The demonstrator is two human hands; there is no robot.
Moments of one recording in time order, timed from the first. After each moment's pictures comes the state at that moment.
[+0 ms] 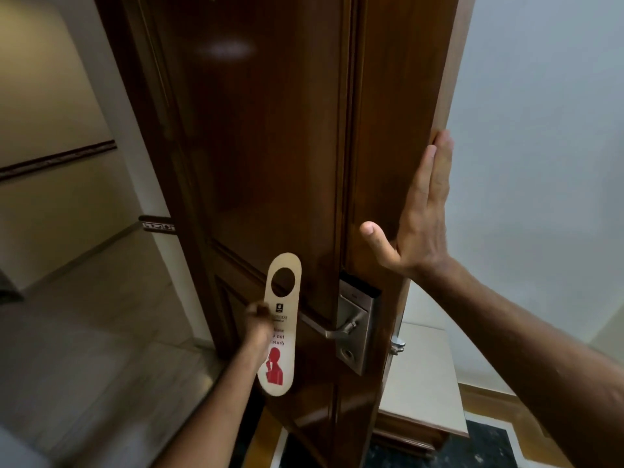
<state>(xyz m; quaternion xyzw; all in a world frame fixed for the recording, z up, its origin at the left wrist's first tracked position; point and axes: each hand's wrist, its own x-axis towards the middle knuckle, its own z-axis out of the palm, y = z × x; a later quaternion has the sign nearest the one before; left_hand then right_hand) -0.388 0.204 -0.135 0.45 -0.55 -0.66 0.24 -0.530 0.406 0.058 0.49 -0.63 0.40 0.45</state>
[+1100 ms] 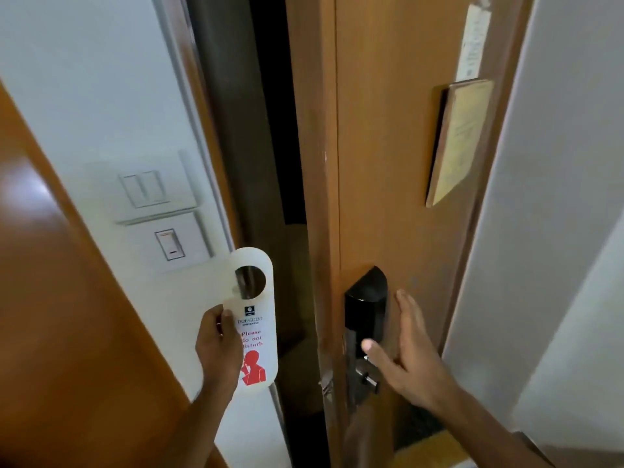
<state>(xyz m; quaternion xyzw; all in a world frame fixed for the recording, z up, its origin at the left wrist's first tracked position) 0.011 0.244 -0.099 0.67 -0.42 -0.13 0.59 -0.306 0.267 -0.081 0.75 -0.52 0.34 -0.23</state>
